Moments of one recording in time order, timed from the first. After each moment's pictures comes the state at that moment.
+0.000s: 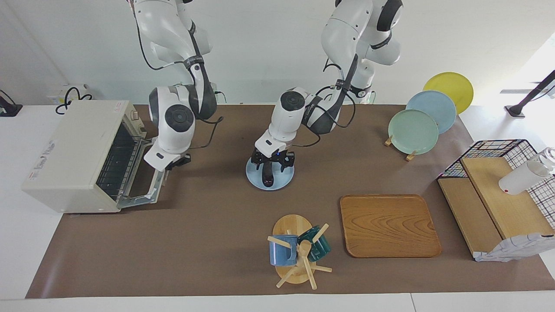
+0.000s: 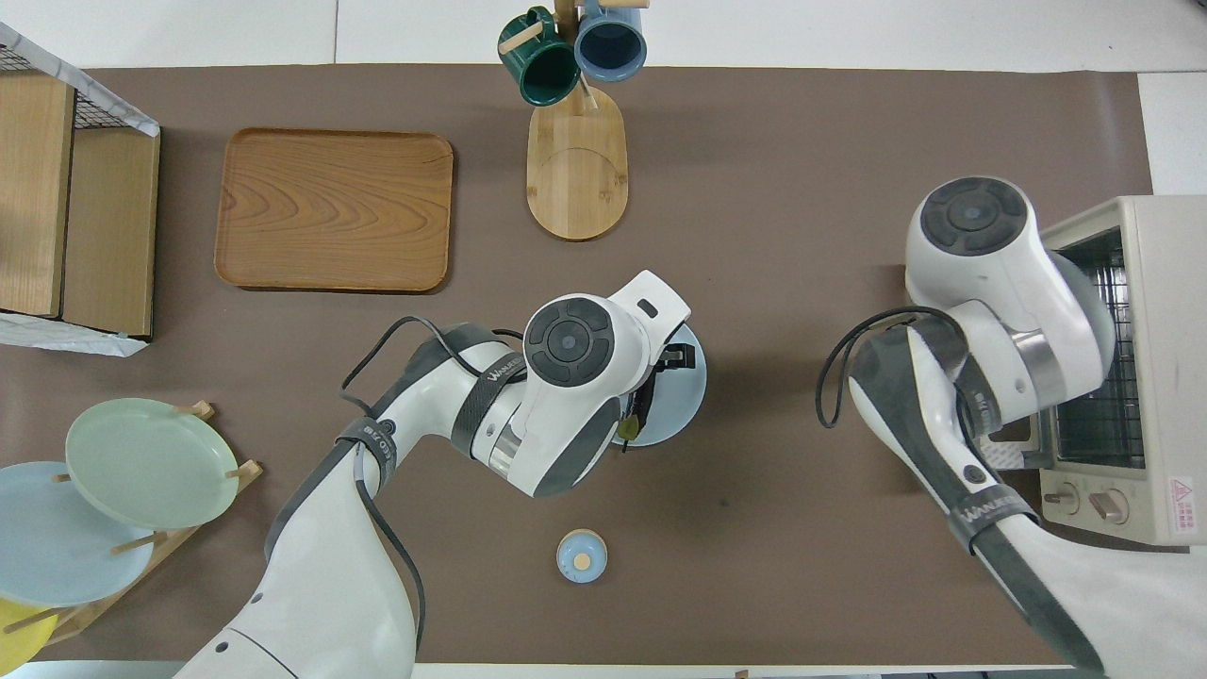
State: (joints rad) left arm -0.72 0.43 -0.07 -1.81 -0.15 2.42 -0.59; right arm 0.22 0.17 -0.09 -1.95 -0.38 1.87 0.03
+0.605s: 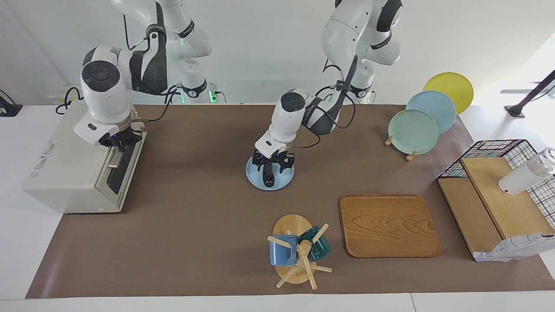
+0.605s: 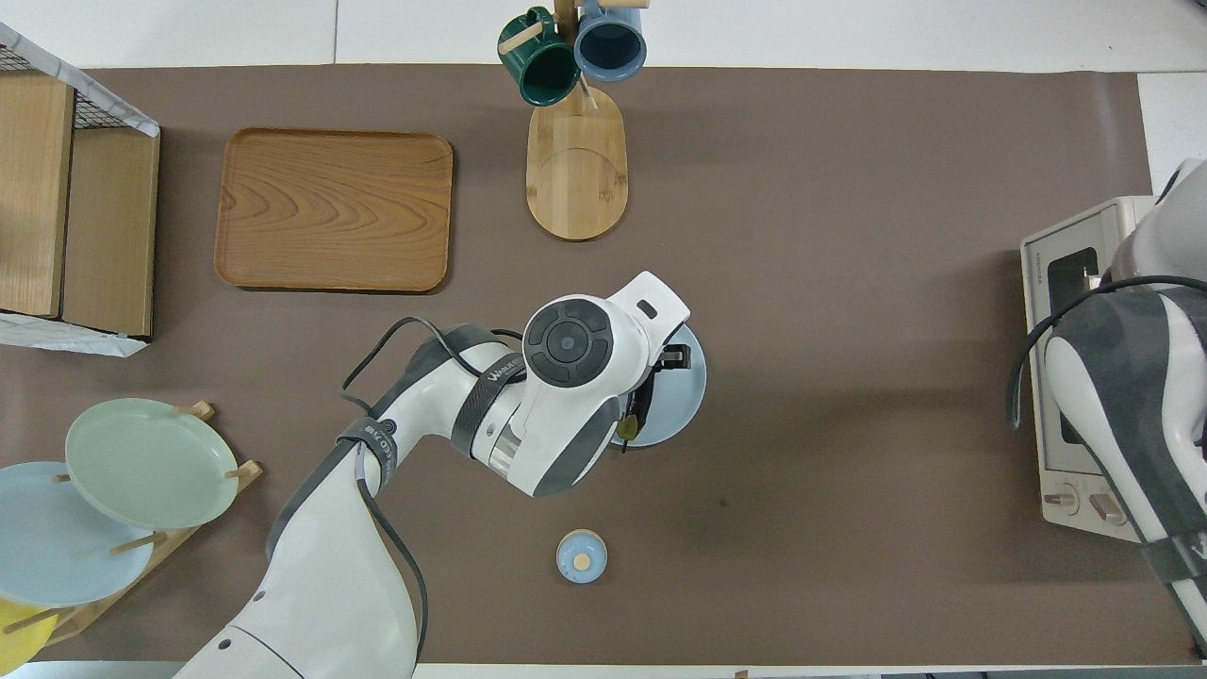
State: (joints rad) left arm -0.72 0.44 -0.07 -1.82 -0.15 2.43 -0.57; right arm 0.05 0.01 -0.10 -1.89 -0.32 1.76 -0.20
